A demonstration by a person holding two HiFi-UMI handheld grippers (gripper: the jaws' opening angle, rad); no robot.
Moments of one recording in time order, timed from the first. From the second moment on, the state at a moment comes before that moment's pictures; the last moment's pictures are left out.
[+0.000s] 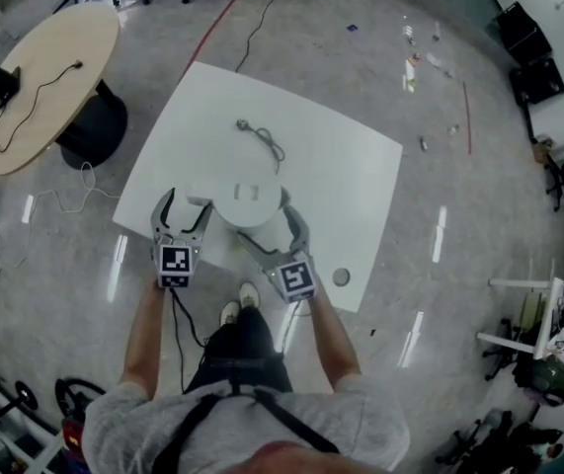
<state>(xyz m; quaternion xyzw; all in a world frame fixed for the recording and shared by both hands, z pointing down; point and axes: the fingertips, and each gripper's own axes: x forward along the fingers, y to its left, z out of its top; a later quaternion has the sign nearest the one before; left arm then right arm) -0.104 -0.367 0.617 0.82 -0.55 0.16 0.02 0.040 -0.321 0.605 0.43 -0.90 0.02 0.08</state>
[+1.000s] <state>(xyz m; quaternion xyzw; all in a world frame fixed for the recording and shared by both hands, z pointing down) -0.106 -0.416 0.615 0.80 -0.58 0.14 -0.01 0.028 -0.326 0.601 0.41 -0.91 0.02 0.06</state>
